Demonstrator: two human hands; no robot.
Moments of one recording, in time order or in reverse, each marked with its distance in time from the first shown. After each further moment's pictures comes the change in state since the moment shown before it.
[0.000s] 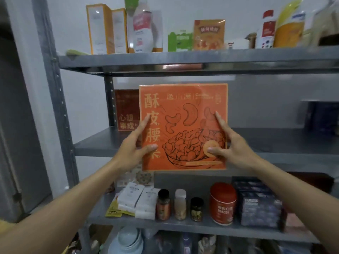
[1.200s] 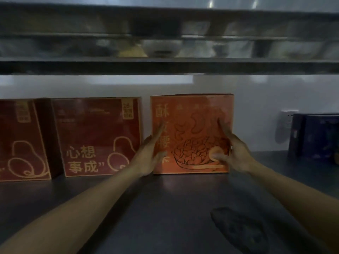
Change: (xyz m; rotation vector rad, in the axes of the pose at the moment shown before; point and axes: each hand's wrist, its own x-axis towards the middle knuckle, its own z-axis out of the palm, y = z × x) left_hand 0.377 -0.132 0.283 0.228 -0.125 0.262; right_hand 0.191 0.341 -0.211 -0.375 0.258 0.080
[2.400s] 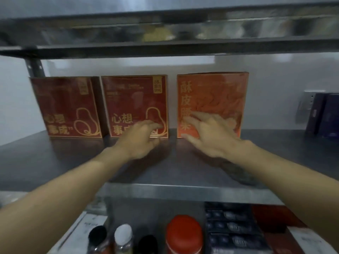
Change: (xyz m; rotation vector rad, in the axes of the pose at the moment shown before) left_hand -0.115 0.089 -0.084 0.608 -0.137 -0.210; right_hand -0.071 -0.174 0.017 -0.617 -0.227 -0.320
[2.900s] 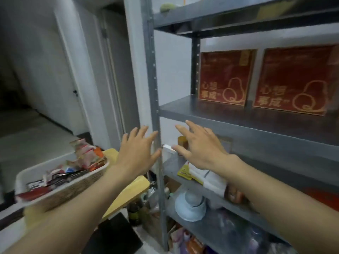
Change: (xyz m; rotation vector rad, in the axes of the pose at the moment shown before) left_hand -0.429 -0.148 -0.154 0.456 0.009 -0.676; right_hand -0.043 -0.448 -0.018 0.473 -0.196 -0.414
